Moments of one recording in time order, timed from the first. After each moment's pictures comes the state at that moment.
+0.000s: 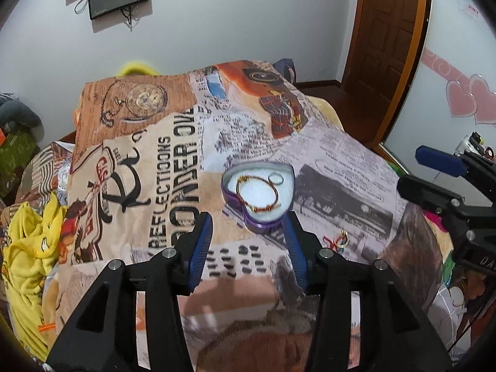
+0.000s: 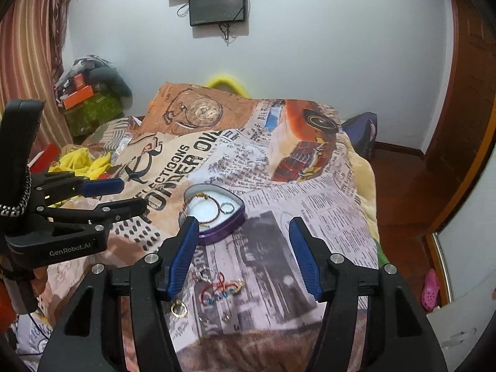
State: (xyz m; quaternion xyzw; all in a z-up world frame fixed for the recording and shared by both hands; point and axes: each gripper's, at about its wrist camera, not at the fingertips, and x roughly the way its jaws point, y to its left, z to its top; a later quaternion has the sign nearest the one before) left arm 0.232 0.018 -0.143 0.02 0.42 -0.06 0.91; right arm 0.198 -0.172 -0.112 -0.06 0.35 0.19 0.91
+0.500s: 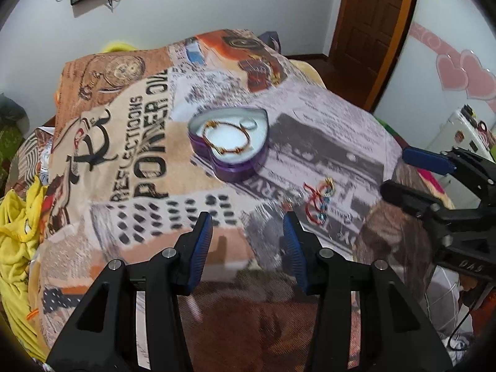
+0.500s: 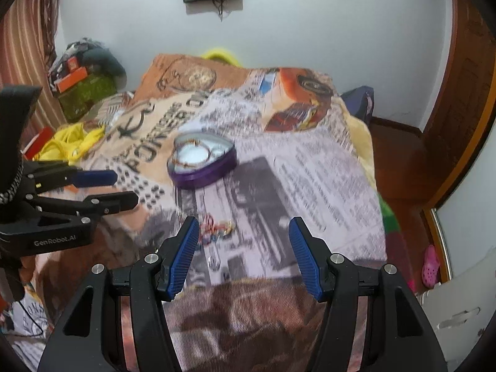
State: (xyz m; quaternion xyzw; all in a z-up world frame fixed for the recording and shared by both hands) left arm 0.208 -0.005 -0.187 0.03 0.46 -0.10 0.88; right arm 0.176 -0.187 -0.159 -0.07 0.40 0.18 0.89
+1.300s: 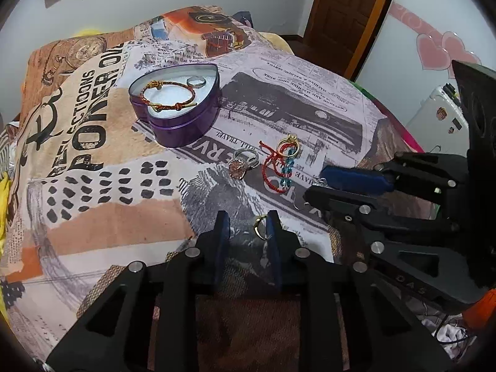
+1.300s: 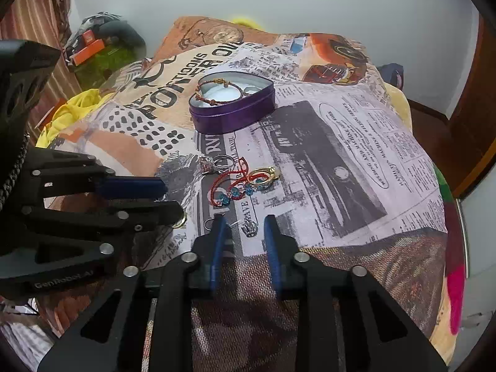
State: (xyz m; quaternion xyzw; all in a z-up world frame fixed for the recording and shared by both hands) left arm 0.205 -0.034 -0.229 0.02 0.50 -0.16 0.85; right arm 0.172 -0.168 -0.214 -0.08 0.45 0.23 0.86
